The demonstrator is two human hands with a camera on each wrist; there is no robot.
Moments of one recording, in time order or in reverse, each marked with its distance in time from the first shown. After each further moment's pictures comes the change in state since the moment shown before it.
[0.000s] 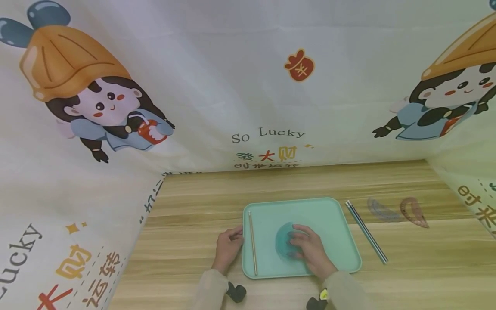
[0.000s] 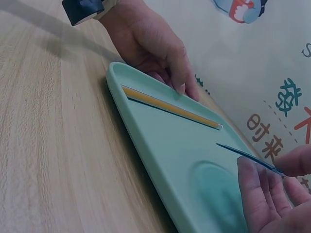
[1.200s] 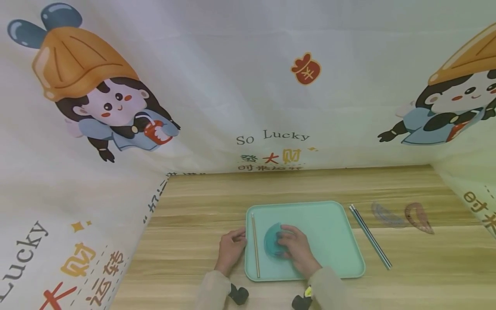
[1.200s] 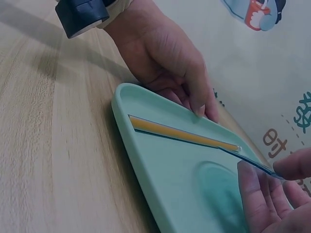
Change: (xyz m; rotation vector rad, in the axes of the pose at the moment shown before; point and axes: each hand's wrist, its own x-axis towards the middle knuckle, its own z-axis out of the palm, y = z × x) left_hand -0.001 0.001 -0.002 -0.021 0.007 0.029; right_hand 0.010 0.002 0.037 -0.036 -0.044 -0.013
